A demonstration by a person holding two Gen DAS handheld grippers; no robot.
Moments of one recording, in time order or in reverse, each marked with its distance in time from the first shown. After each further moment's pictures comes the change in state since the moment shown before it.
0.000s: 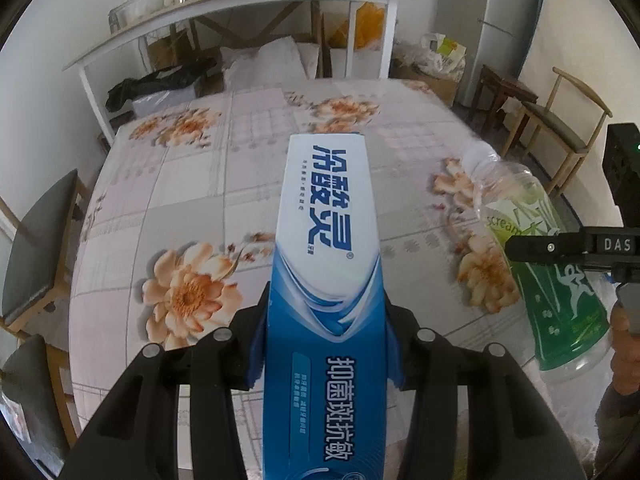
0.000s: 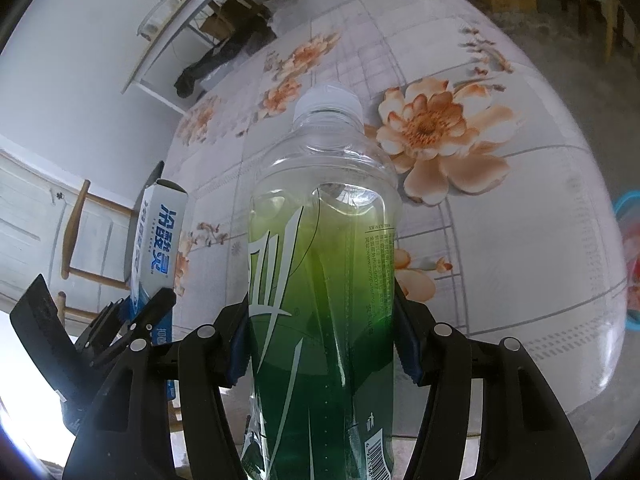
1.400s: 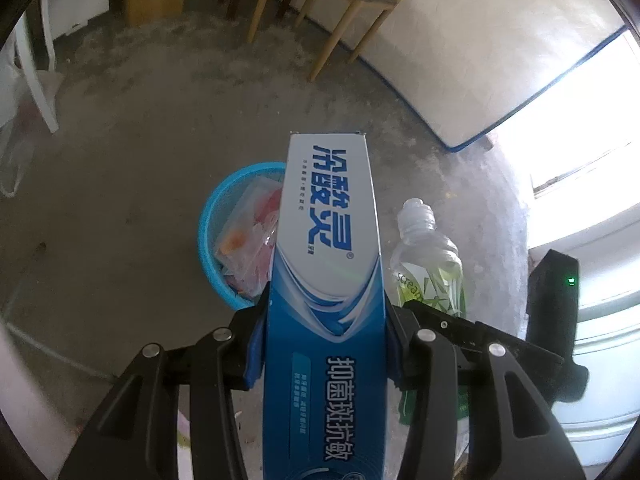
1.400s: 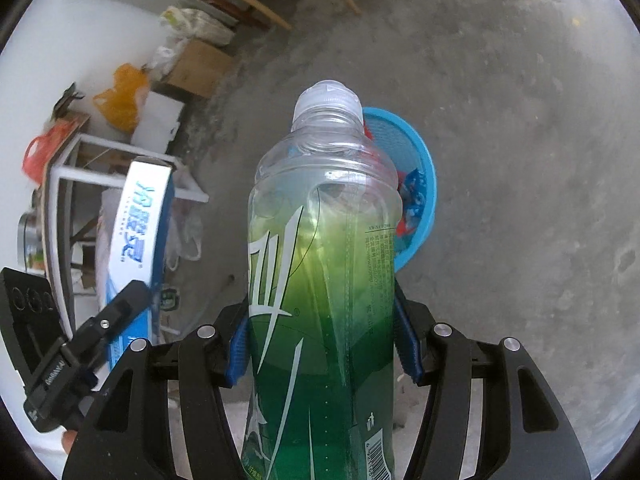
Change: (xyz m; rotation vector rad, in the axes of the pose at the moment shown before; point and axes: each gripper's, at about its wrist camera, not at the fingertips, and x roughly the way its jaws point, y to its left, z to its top) left arm 0.193 -0.511 0.047 0.379 0.438 -0.648; right arm -0.165 -0.419 -0.140 0.867 -0.329 -0.164
